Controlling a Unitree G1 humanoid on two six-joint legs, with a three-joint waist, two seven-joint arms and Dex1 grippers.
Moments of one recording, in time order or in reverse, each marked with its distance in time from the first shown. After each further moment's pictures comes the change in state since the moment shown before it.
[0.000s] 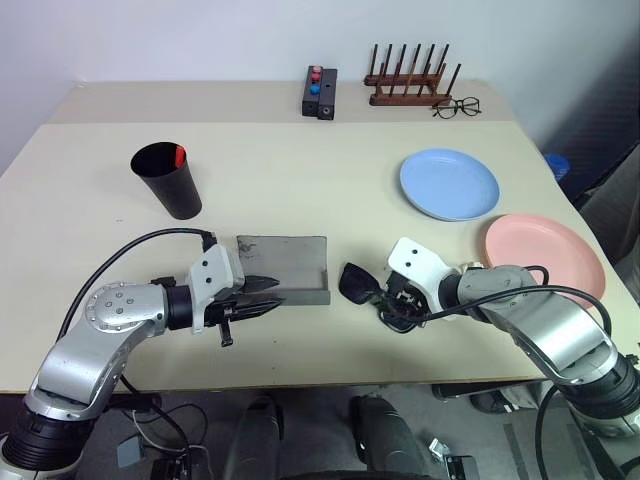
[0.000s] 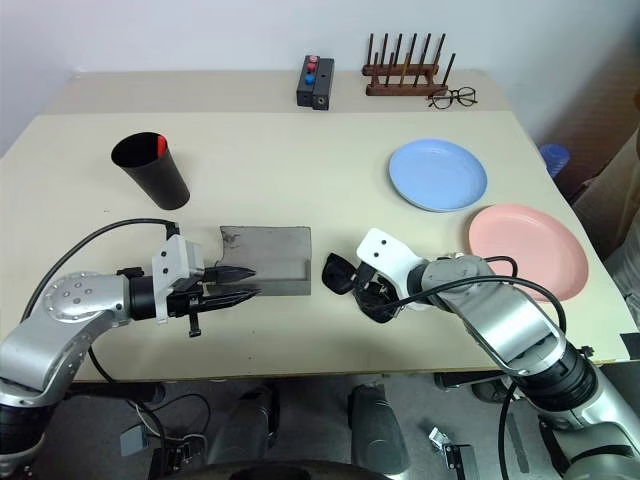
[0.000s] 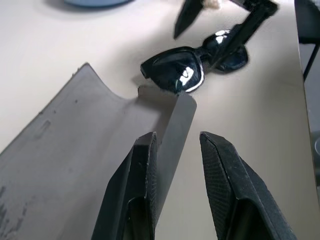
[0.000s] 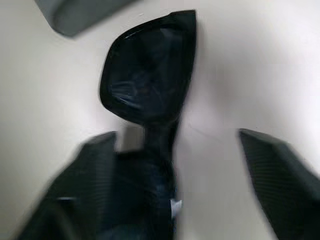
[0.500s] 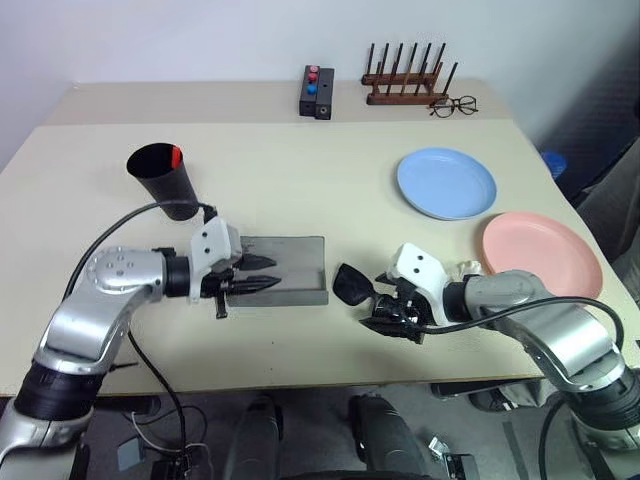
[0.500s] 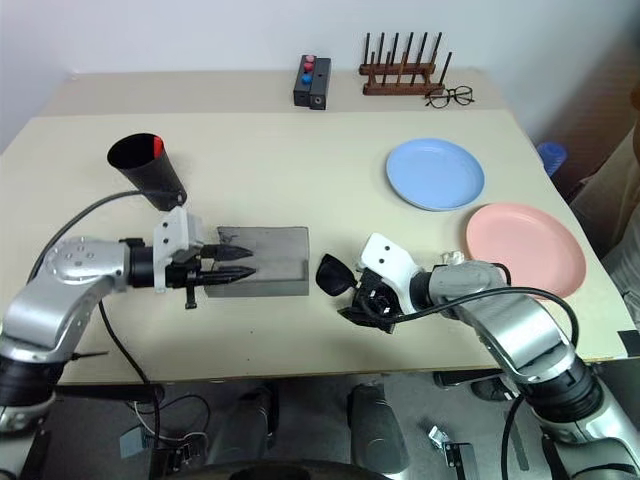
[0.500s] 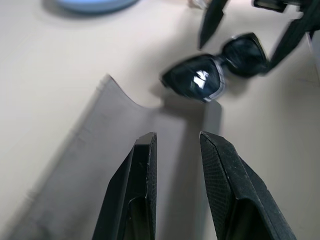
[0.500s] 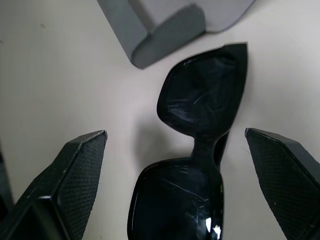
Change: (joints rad) left arm -0.129 0.011 -0.019 0.143 0.043 -0.016 -0.112; right arm 0.067 0.040 -0.076 0.016 0.077 -0.119 0.120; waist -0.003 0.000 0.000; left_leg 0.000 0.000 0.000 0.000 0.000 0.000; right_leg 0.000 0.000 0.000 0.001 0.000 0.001
